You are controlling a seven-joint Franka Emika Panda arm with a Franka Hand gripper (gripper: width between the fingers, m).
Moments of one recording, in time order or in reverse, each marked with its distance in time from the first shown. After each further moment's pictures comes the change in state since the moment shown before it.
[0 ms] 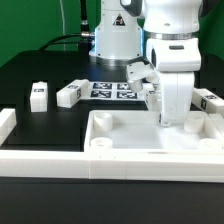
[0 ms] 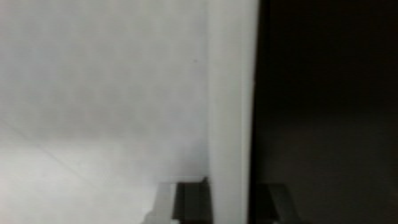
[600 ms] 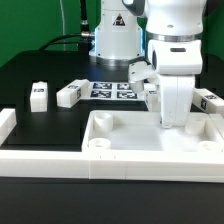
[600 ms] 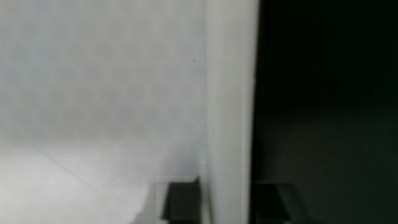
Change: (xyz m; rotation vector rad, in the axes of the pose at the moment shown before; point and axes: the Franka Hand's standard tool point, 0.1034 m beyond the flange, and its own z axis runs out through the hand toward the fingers) arm 0.001 0.002 -0.001 0.025 -0.008 0.039
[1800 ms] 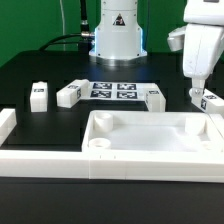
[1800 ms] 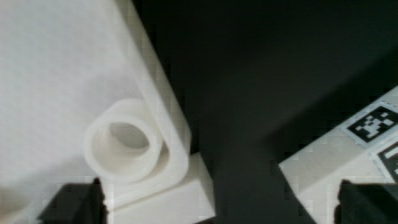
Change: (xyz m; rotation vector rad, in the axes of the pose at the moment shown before) arm 0.061 -0.018 -0.061 -0.042 -0.024 0.377
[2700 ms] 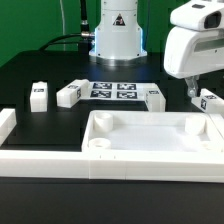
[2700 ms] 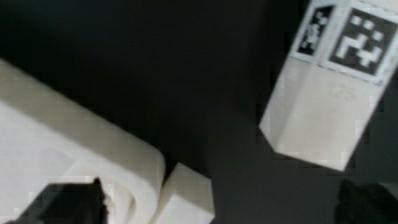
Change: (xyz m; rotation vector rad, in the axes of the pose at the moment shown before) arm 0.015 -0.018 0.009 0.045 0.000 0.675
